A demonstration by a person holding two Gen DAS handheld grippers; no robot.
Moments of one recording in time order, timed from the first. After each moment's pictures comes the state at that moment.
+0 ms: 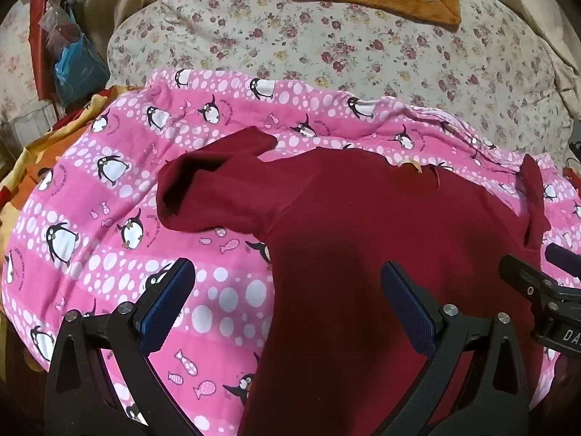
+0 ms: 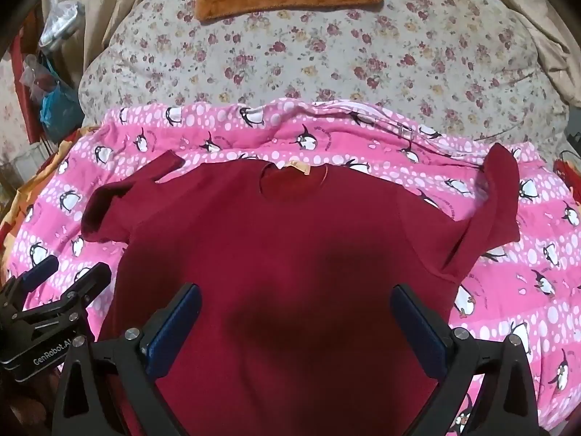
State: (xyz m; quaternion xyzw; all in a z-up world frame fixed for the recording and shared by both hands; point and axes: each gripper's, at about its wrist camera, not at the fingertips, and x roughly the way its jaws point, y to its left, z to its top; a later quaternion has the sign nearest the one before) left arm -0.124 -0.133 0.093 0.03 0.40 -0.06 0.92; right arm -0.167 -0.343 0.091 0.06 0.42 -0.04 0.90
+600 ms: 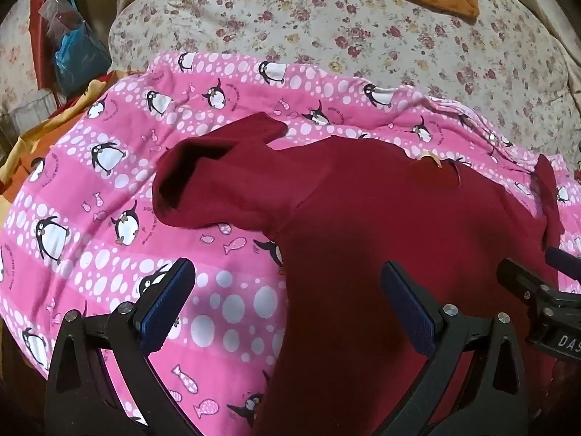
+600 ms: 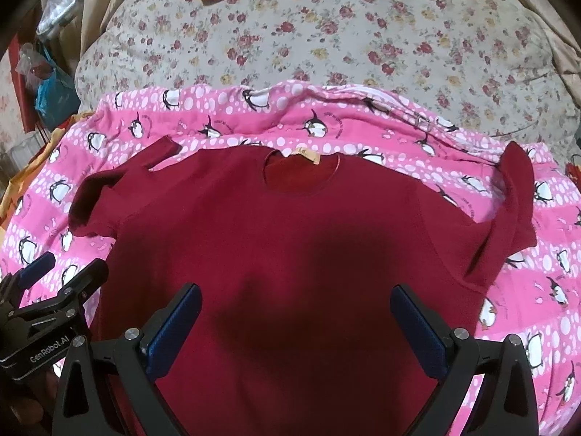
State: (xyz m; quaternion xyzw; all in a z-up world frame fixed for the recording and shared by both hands) left arm -0.102 -0.126 0.072 0.03 0.41 -0.05 0.91; right arm -0.138 -0.332 0.067 0.05 0.44 -0.03 0.90
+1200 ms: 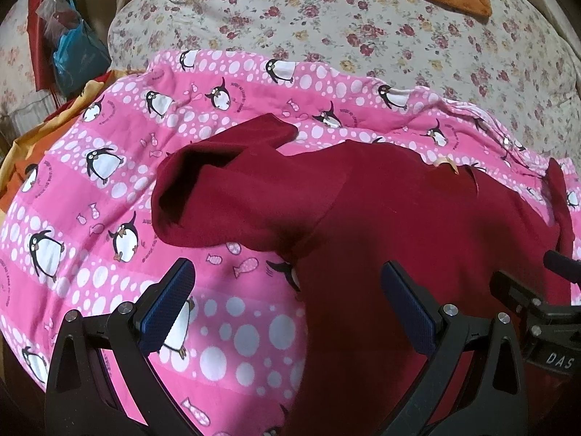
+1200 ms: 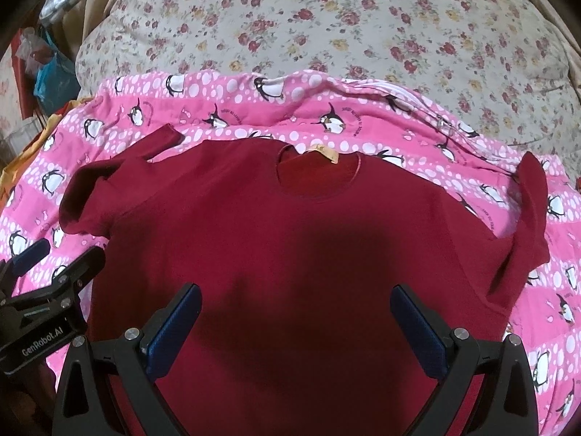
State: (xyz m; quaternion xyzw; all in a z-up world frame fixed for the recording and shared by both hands) left arm -0.074 -0.117 0.064 0.03 0.42 -0.04 0.91; right arm -0.111 -0.316 0.056 0.02 0.43 -0.03 0.90
